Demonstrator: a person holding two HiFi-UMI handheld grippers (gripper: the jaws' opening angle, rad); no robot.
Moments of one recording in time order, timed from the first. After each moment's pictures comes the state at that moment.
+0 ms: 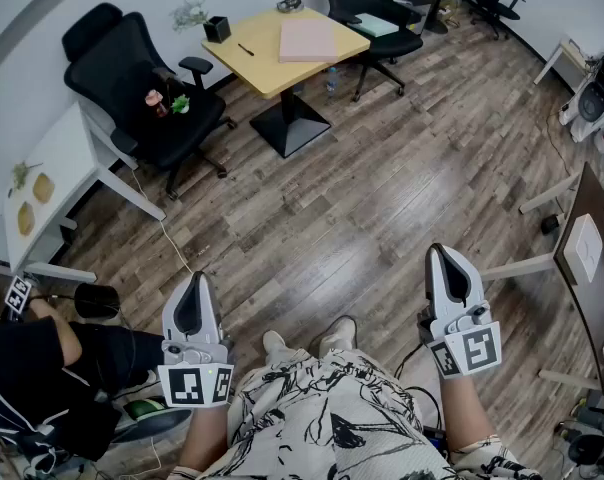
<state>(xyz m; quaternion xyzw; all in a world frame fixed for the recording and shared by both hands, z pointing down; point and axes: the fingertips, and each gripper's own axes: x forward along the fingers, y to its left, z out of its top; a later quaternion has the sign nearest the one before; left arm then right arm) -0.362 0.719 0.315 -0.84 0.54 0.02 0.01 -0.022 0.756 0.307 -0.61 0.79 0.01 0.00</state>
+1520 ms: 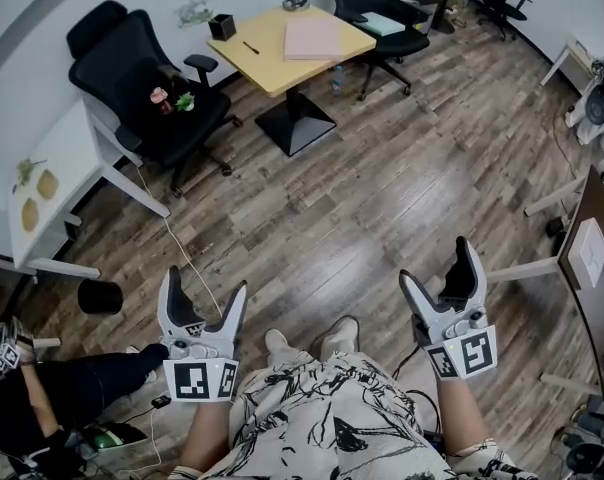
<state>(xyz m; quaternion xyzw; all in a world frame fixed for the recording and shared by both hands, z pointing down) -0.349 0.715 0.326 -0.84 0.54 0.00 0.01 -0.023 0.757 0.311 -0.59 0.80 0.01 0.06</state>
